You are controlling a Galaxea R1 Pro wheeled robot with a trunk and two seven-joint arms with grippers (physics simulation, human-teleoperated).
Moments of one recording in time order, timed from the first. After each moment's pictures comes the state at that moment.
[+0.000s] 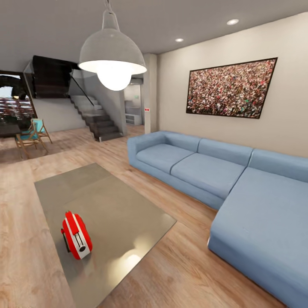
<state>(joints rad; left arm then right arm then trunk) 0.00 -0.08 -0.01 -0.48 -0.01 -0.03 0.05 -0.05 -0.08 -0.01 -0.56 0.05 -0.01 0.12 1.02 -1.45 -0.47</state>
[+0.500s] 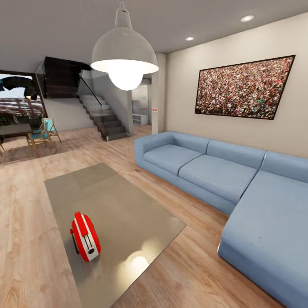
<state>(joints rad) 0.00 -0.07 0.27 -0.48 0.00 -0.11 0.10 -0.05 -0.08 -0.01 -0.56 0.06 -0.01 0.12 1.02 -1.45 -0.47</state>
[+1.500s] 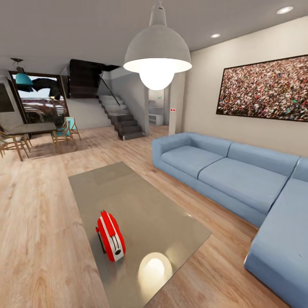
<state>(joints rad) 0.00 -0.07 0.27 -0.48 0.00 -0.12 0.09 -0.05 -0.07 -0.01 -0.59 0.06 -0.01 0.12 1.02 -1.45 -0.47</state>
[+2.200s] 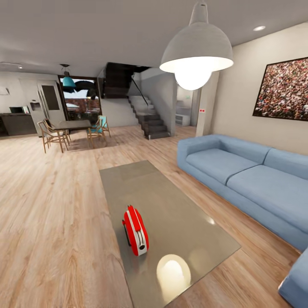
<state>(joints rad) 0.00 -0.07 0.27 -0.47 0.00 -0.20 0.10 -0.05 -0.07 0.05 -0.66 0.06 -0.01 0.12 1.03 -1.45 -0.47</state>
